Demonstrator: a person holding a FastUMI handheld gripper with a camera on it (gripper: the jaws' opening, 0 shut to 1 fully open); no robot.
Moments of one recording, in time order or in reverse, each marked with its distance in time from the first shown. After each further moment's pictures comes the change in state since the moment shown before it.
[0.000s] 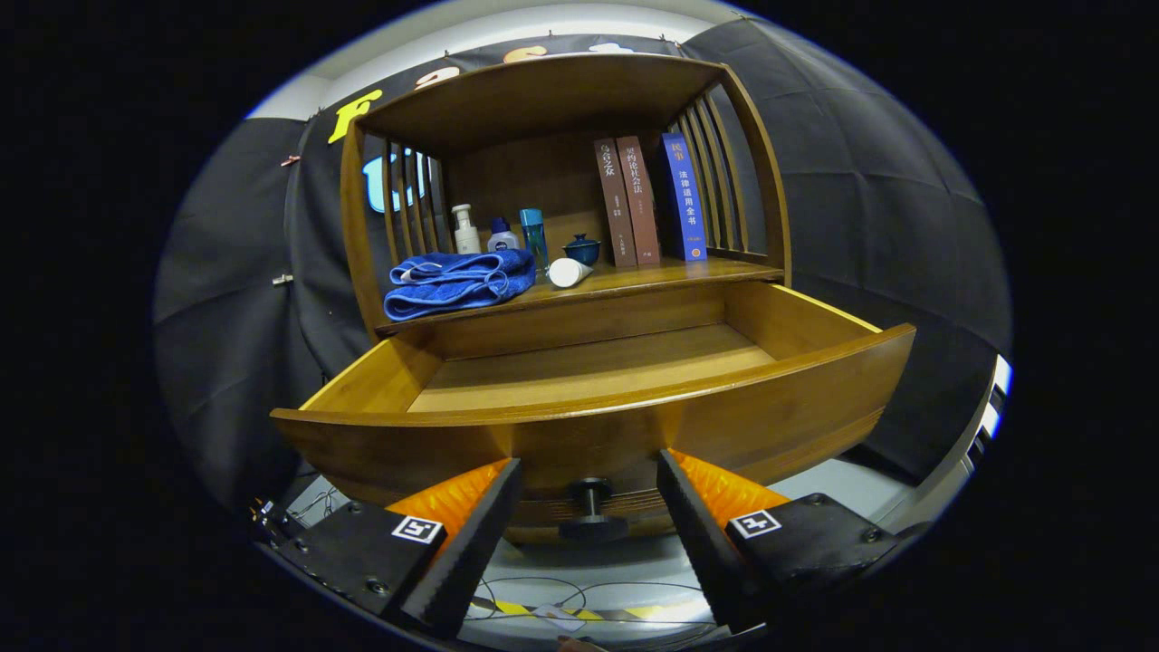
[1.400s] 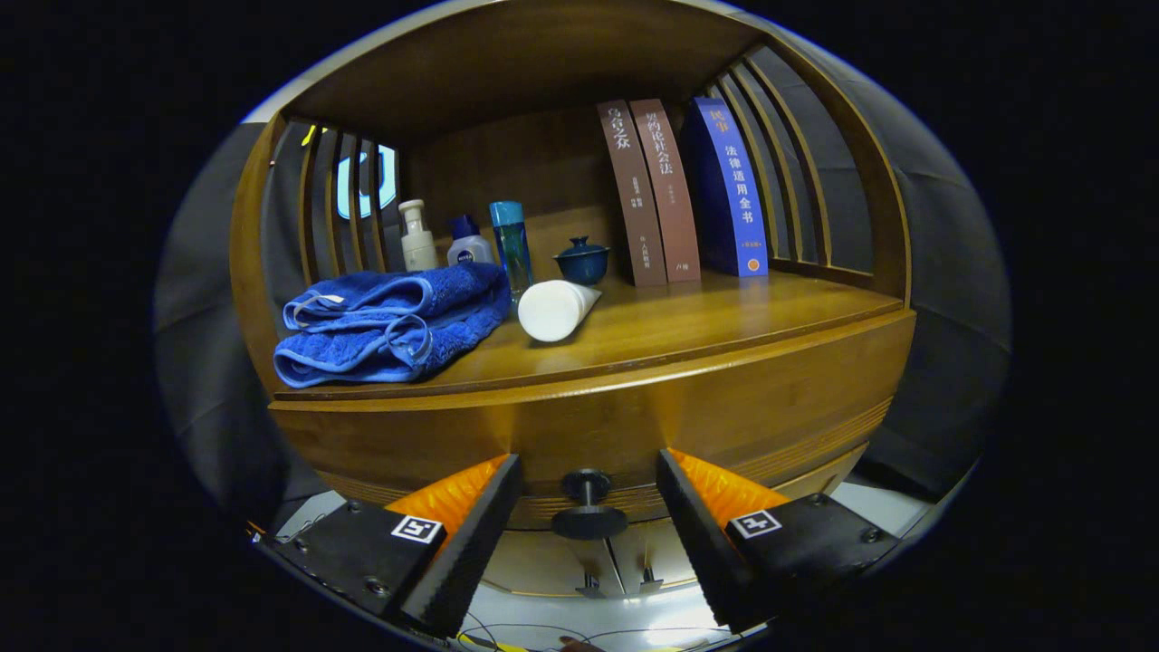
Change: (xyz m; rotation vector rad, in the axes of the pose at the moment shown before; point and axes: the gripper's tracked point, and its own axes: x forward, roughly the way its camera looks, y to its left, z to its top) arm 0.166 0.008 0.048 0.015 -0.015 -0.005
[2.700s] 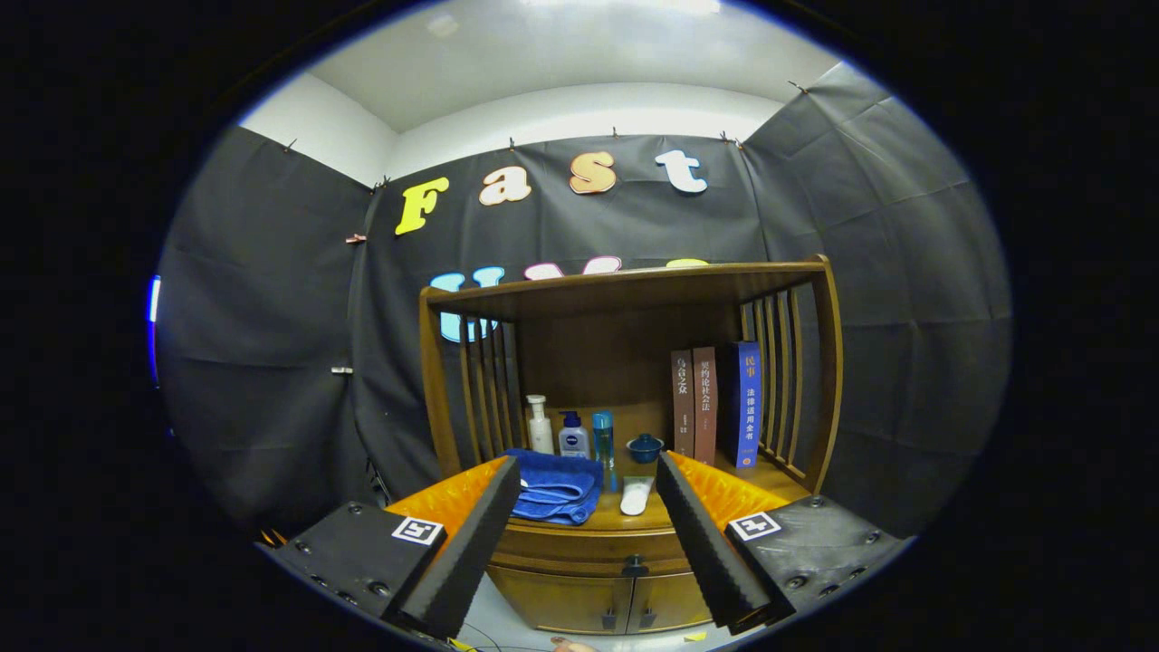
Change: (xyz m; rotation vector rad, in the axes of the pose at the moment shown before) arm -0.240 0.080 0.214 -0.095 -0.368 0.171
